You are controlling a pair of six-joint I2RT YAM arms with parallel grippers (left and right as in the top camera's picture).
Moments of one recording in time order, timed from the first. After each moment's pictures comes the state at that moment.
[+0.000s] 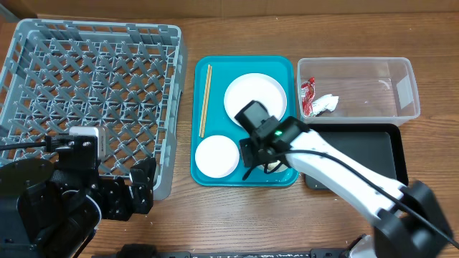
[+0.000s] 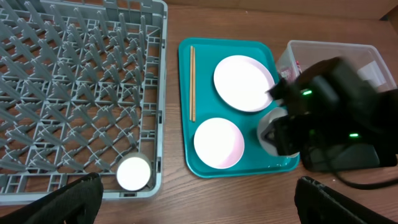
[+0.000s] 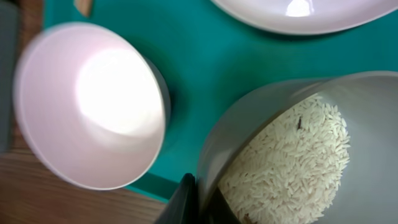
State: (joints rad) left arm -0.05 0.92 1.73 -1.53 0.18 -0.13; right arm 0.72 1.64 1.19 -0.82 -0.04 0.52
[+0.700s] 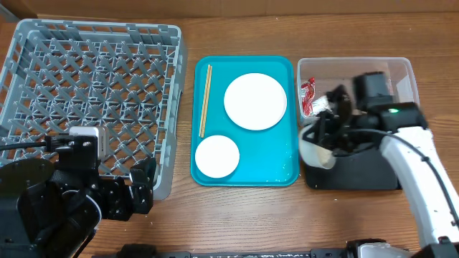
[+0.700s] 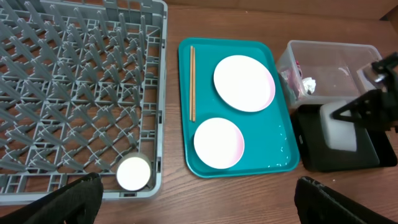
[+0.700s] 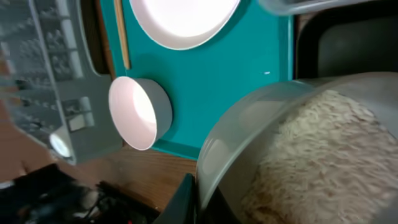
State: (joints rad) left arm -0.05 0.92 1.73 -1.53 0.18 -0.13; right arm 0.04 1.42 1.14 -1.06 -0.62 0.27
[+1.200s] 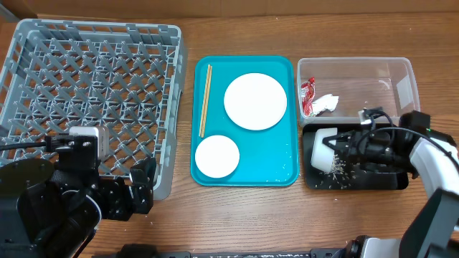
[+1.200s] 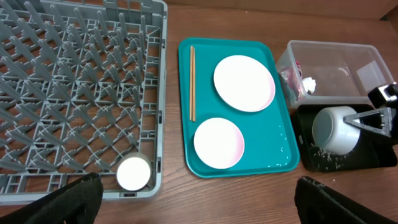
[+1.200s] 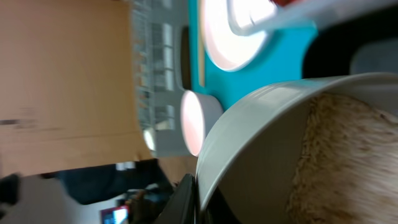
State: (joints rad) left arm -0.05 0.92 1.73 -1.53 0.18 -0.13; right arm -0.39 1.57 0.86 -0.95 -1.24 -0.23
